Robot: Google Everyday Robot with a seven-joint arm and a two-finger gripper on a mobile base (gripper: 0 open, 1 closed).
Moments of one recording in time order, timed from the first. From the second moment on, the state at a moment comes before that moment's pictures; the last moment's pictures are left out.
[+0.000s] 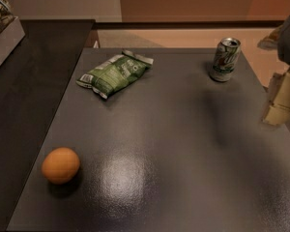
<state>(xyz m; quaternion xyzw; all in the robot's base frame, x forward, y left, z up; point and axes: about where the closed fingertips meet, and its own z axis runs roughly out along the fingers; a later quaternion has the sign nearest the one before) 0.438 -0.217 0.976 -0.60 0.78 -0.03 0.16</state>
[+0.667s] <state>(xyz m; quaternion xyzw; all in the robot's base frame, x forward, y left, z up) 0.451 -0.217 0.977 -0.59 0.79 -0.02 0.18</state>
